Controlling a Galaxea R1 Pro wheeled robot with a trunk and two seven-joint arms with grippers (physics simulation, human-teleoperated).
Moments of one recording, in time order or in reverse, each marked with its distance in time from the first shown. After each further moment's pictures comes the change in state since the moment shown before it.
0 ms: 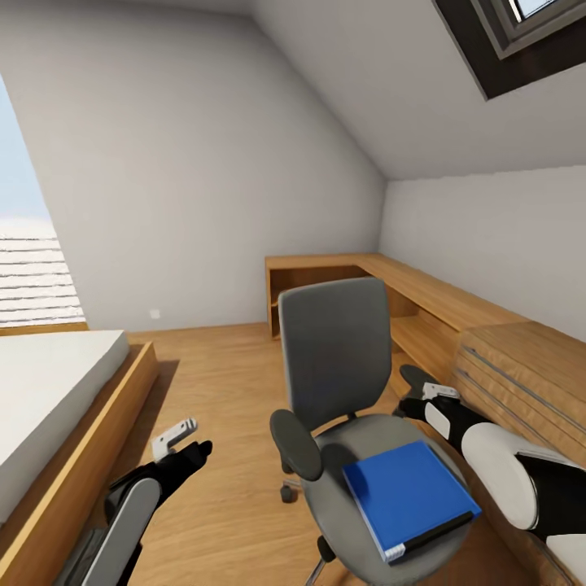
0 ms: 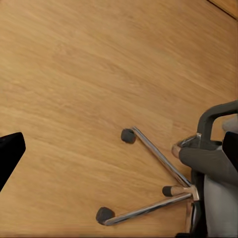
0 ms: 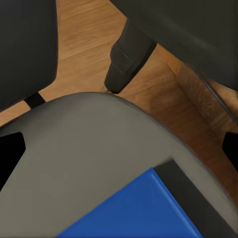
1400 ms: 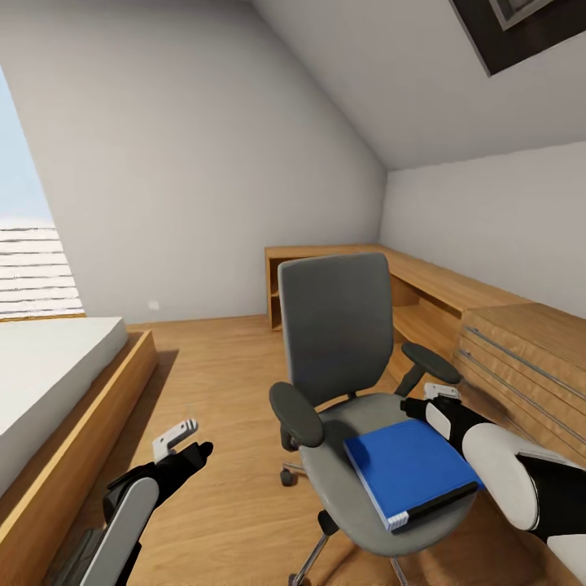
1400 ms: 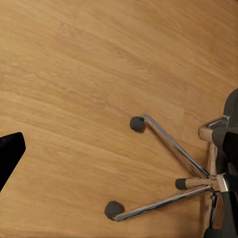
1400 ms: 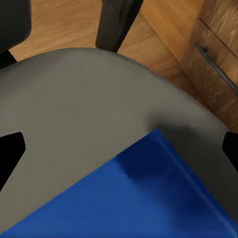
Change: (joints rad) left arm 0.000 -0.001 0.008 -0.001 0.012 0.018 -0.001; right arm 0.001 -0.002 0.001 0.000 -0.001 -0.010 0.002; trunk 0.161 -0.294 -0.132
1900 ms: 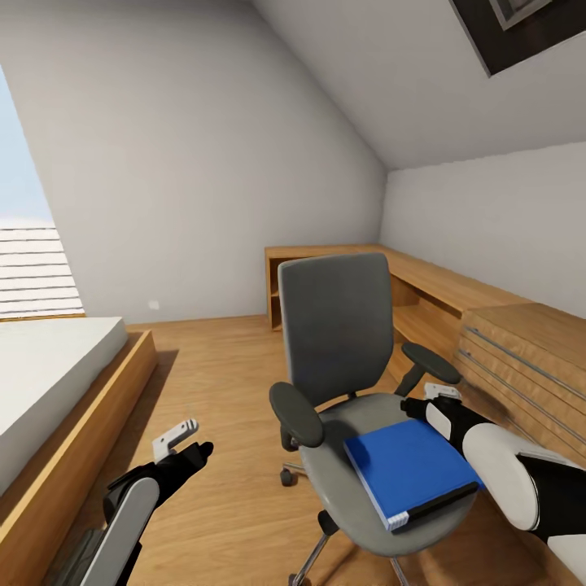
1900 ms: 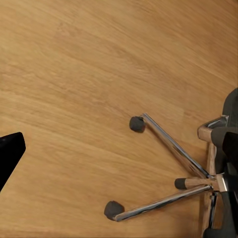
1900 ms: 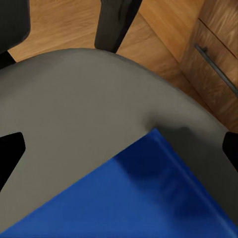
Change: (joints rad) left arm 0.000 0.000 -0.003 0.000 0.000 -0.002 -0.001; right arm 0.001 -0.002 0.000 0.000 0.000 -0.002 0.000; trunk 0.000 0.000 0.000
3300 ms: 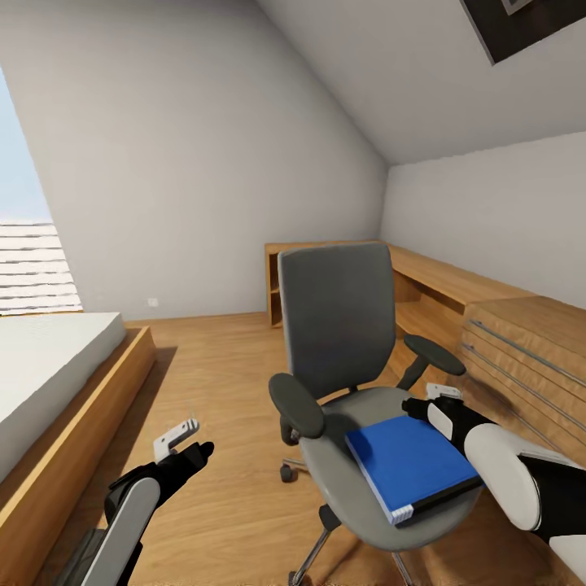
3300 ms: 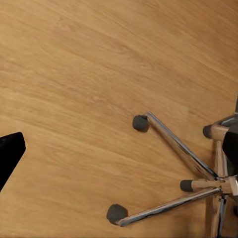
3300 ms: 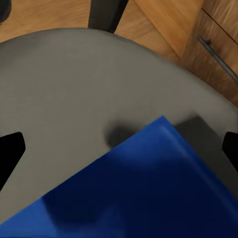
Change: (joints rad) left arm -0.001 -0.002 -0.003 0.001 -0.001 -0.003 0.000; right arm 0.001 -0.006 -0.001 -0.001 0.001 0.002 0.002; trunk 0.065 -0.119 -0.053
